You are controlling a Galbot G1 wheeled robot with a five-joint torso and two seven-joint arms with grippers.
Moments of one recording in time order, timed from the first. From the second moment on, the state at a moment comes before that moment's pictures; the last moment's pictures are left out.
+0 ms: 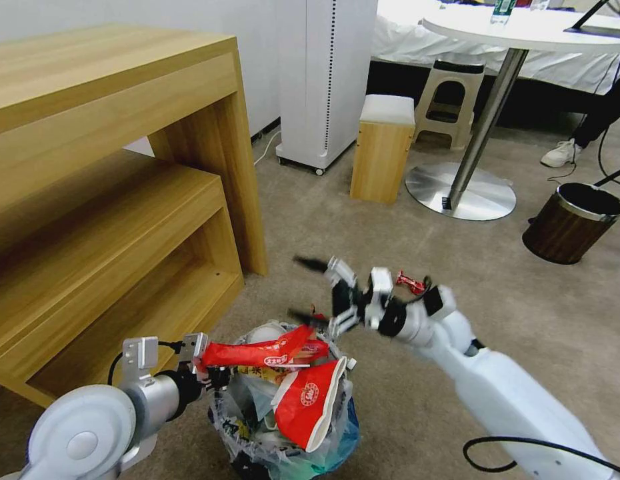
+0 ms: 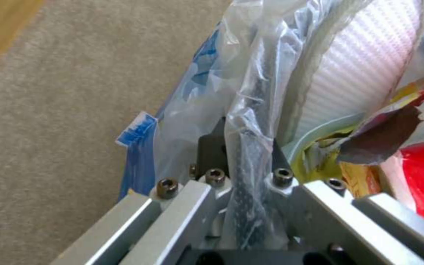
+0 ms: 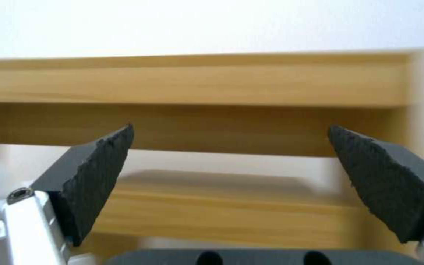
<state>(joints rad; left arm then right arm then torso) 1.50 -0.76 -0.52 -2.39 -1.52 0.74 -0.64 -0.81 0.93 0.11 1.82 0.95 0.22 -0.72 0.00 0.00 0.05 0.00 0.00</state>
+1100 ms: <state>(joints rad) 1.57 -0.84 -0.60 -2.48 -1.45 0.70 -0.80 -1.23 0.89 0.38 1.83 0.59 -0.02 0.03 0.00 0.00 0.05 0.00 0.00</state>
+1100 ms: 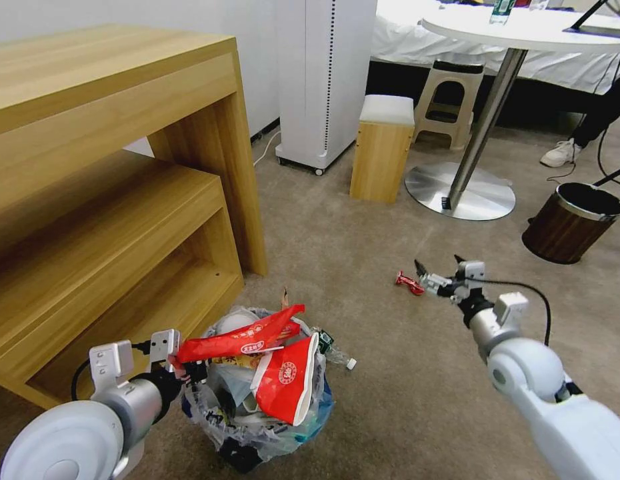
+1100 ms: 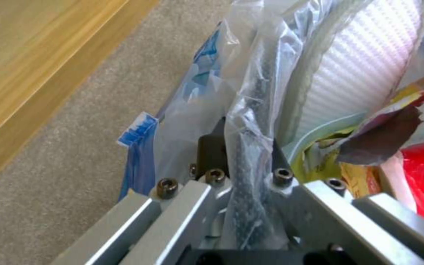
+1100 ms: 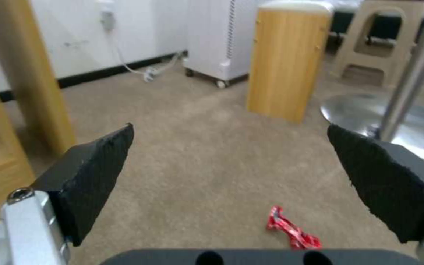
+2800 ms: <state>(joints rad) 1.56 -0.83 -0.69 -2.39 -1.52 0.69 -0.86 -0.92 0.96 -0.08 1.53 0.45 -0.44 -0.30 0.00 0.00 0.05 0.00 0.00</state>
